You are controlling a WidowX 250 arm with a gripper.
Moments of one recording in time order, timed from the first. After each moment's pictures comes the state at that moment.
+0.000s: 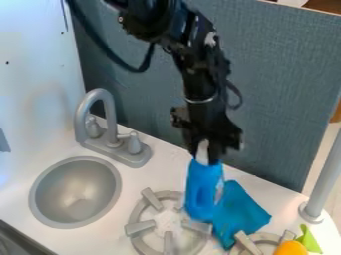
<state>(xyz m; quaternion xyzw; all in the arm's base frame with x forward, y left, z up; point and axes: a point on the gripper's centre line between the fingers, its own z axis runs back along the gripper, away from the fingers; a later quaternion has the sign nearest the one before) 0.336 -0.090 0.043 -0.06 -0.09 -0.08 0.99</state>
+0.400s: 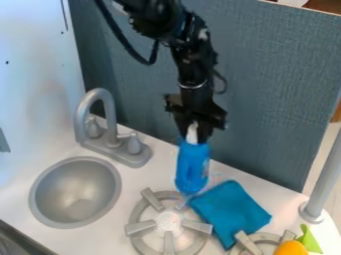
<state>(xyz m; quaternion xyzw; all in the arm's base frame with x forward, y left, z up) 0.387 -0.056 0.021 -0.03 -0.08 -0.05 0.99</state>
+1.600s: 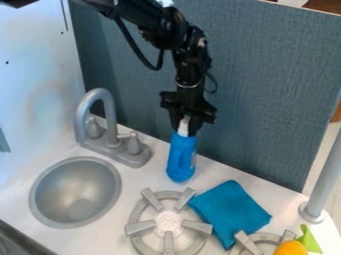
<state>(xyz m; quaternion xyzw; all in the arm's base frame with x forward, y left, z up) 0.433 -0.022 -0.012 0.01 -0.07 -0.01 1.00</state>
